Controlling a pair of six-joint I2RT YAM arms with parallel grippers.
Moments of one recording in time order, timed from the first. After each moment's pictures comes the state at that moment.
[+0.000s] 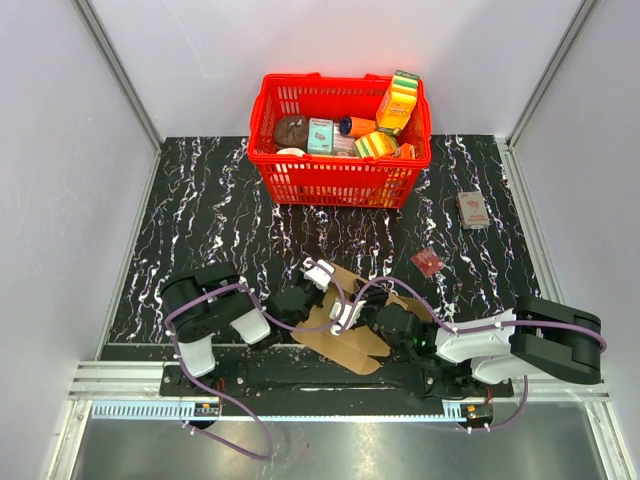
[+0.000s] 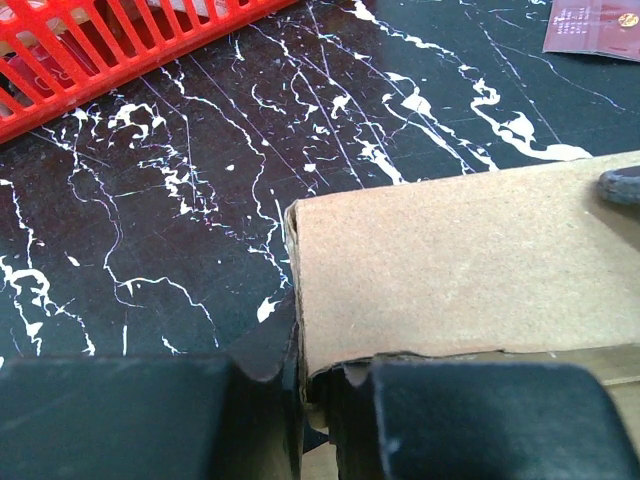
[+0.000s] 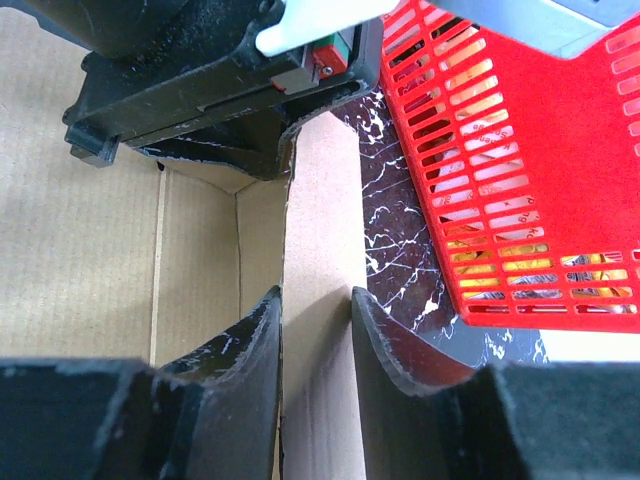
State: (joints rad) left arm -1.04 1.80 0.33 1.29 -0.42 0.03; right arm 1.23 1.30 0.22 0.81 0.51 -0.72
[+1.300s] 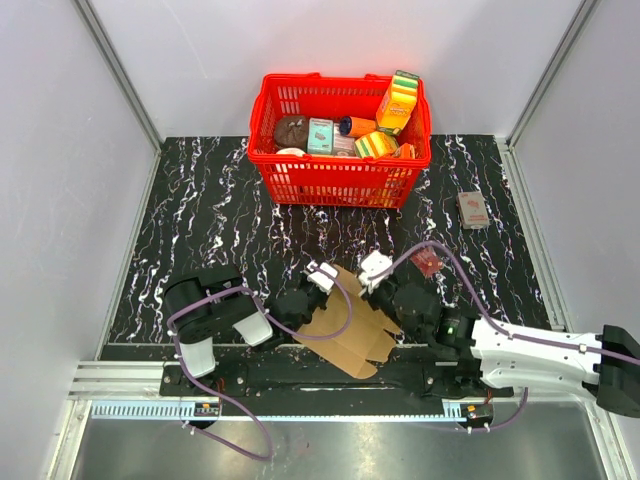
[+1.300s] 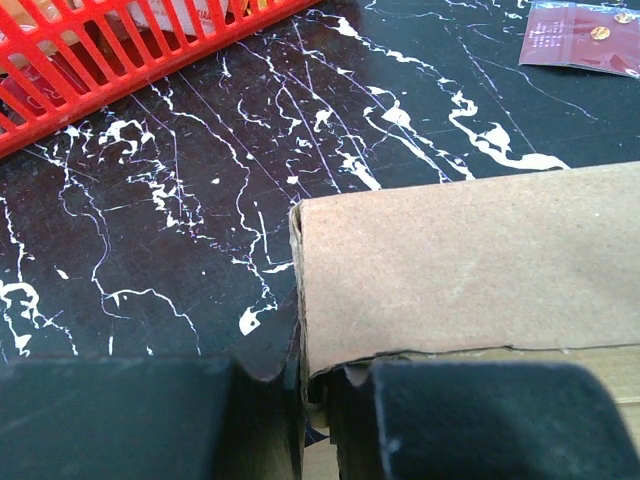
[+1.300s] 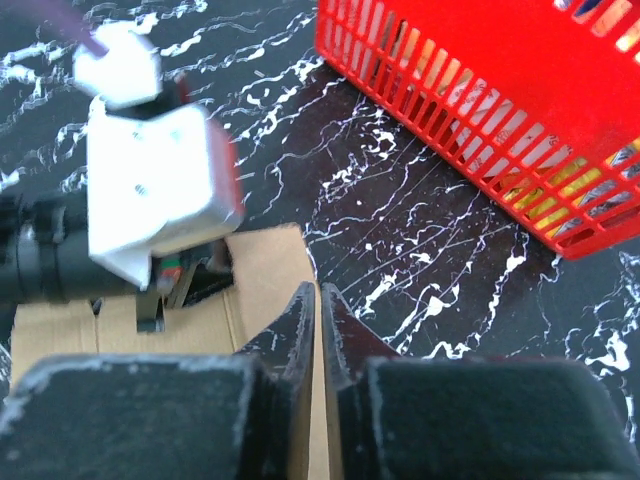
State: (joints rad) left arm -1.08 1.82 0.34 1.31 -0.45 0.04; right arm 1.22 0.88 0.41 0.29 0.56 -0.14
